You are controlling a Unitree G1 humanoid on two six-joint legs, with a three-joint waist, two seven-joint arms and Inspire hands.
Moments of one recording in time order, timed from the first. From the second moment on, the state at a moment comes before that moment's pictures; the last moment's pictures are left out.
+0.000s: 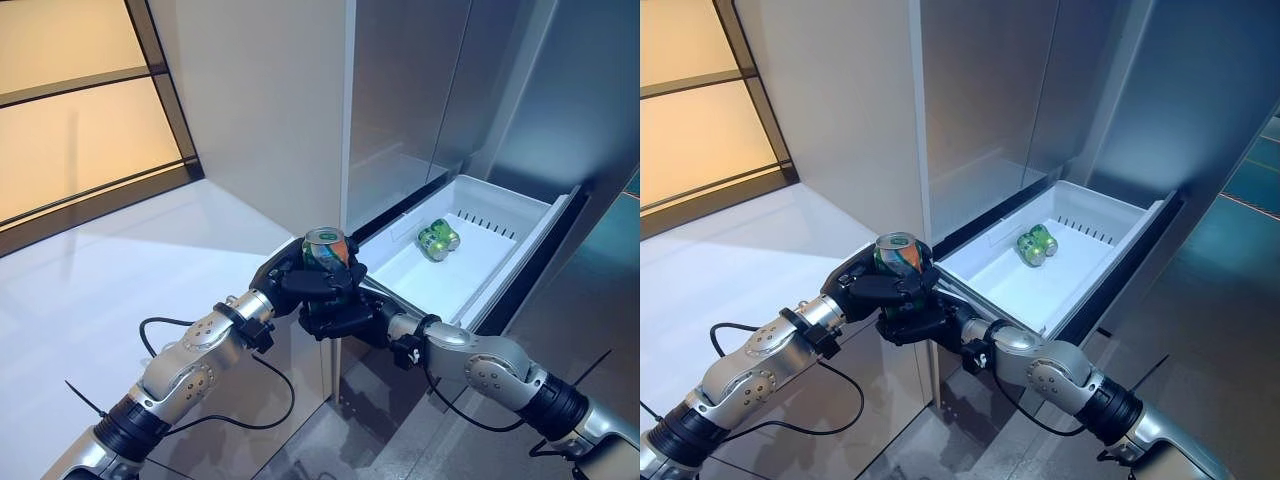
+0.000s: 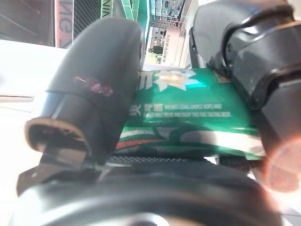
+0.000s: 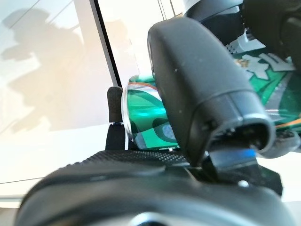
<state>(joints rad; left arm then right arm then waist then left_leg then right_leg) -0.27 0.71 -0.45 -0.20 -0.96 0.09 -0.08 -0.46 -0.67 0.71 -0.18 1.14 0.43 -0.13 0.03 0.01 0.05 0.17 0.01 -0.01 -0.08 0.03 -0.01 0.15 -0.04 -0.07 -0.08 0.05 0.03</state>
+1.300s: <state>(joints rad) -0.28 0.54 -0.30 -0.27 -0.83 -0.07 0.10 -0.49 -0.50 0.60 -0.16 1.11 0.40 -0.12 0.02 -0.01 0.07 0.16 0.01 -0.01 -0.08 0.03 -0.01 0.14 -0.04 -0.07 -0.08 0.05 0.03</state>
